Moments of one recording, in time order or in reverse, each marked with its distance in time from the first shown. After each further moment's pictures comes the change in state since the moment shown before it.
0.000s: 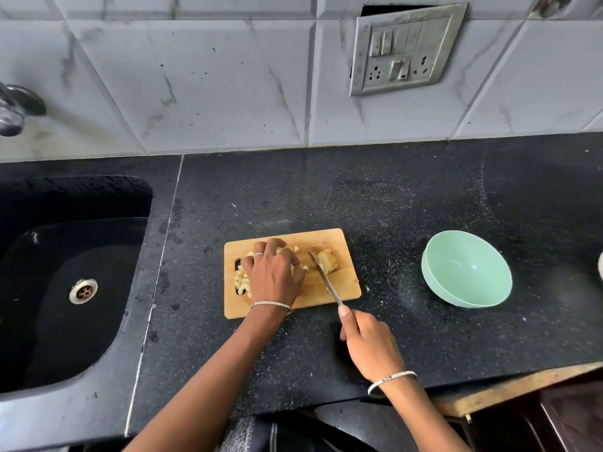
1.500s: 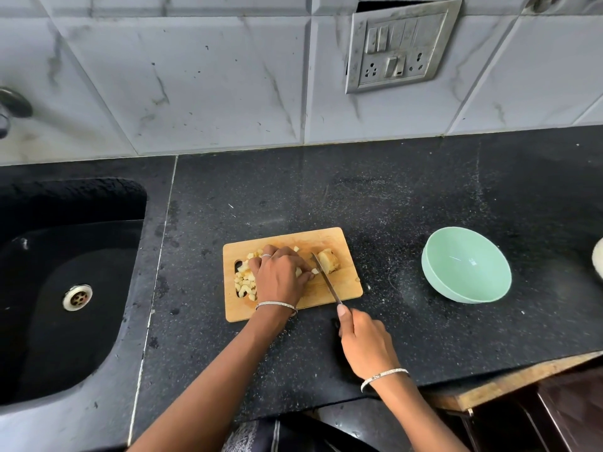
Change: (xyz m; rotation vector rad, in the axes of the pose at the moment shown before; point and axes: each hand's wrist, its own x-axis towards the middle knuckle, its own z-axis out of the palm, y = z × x) left_hand 0.003 0.004 -0.005 -0.031 -0.145 0.057; right_hand 0.004 -0.006 0.018 -0.048 0.048 0.071
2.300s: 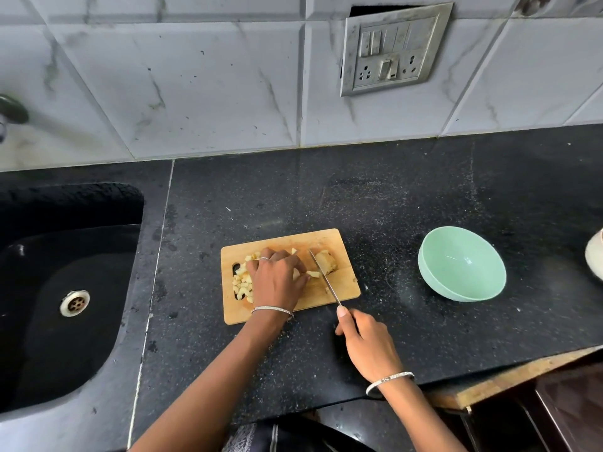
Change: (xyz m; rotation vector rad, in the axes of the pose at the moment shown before) left_hand -0.002 -0.005 0.006 0.006 0.058 0.044; right_hand -0.003 0.005 -0.008 0.124 0.014 -0.073
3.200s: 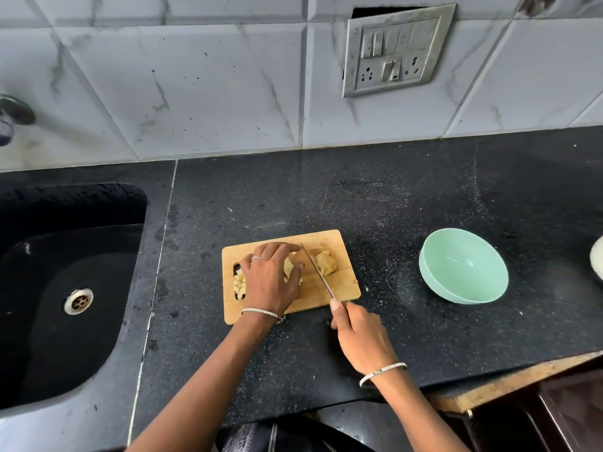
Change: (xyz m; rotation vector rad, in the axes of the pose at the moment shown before) left_hand -0.002 -0.012 -0.006 -0.173 0.133 0.055; right_hand 0.006 -0.016 -0.005 -0.049 -0.016 -0.046
